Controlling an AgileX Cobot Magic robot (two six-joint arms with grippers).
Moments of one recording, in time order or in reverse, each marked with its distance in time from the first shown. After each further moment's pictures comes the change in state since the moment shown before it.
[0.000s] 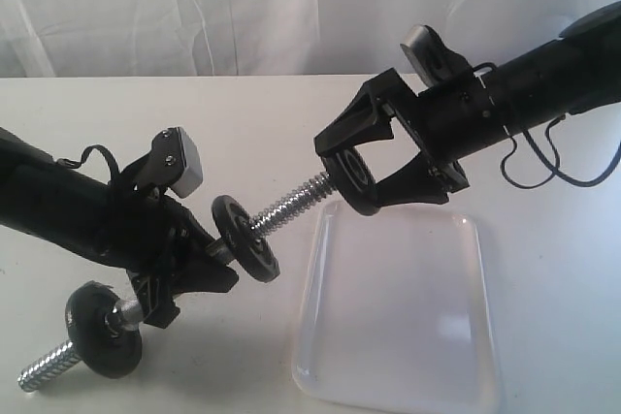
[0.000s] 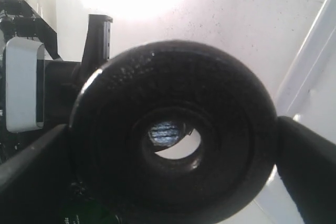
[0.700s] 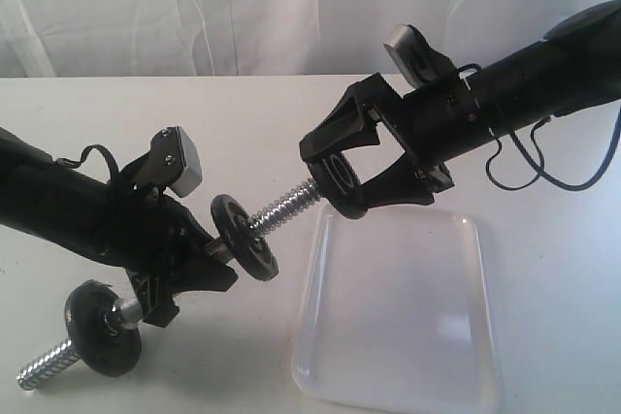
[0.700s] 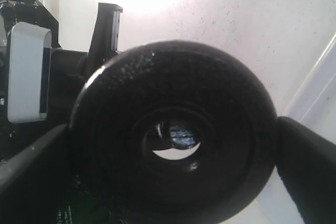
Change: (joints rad) left arm 0.000 0.000 0.000 0.000 -0.004 0.000; right arm 0.044 0.000 0.000 0.018 -0.008 -0.041
